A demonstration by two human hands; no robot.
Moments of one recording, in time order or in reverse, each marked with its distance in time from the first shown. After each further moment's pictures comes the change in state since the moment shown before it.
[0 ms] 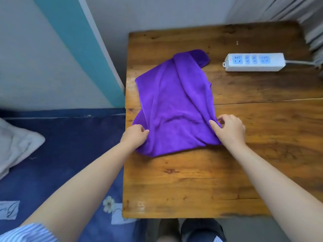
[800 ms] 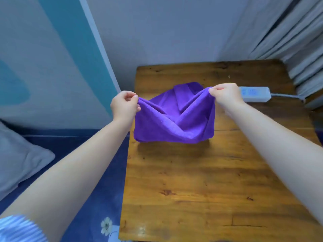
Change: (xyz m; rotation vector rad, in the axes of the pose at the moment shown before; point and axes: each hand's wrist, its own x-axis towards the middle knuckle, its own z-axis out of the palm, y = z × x) left_hand -0.009 0.075 -0.112 -0.887 0.573 0.133; right_hand 0.084 -0.088 -0.108 0.611 0.004 0.018
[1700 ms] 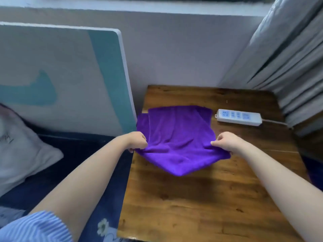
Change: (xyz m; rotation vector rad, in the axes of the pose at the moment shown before) left_hand -0.031 -0.002 -0.038 0.955 -0.783 -0.165; right_hand -0.051 0.023 -0.041 -0.689 -0.505 0.051
